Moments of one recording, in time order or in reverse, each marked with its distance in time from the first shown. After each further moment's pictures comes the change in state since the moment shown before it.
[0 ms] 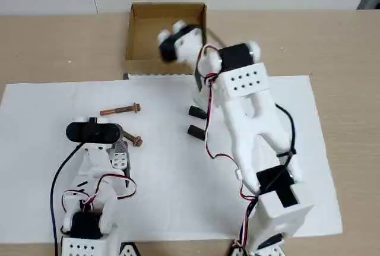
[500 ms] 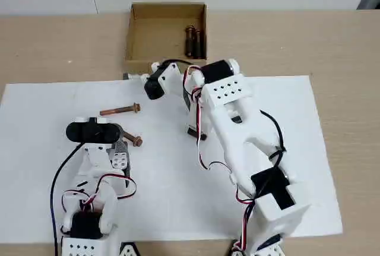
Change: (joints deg) left arm 0.0 0.0 0.0 0.0 0.0; right arm -3.7 0.0 14.9 -7.5 9.3
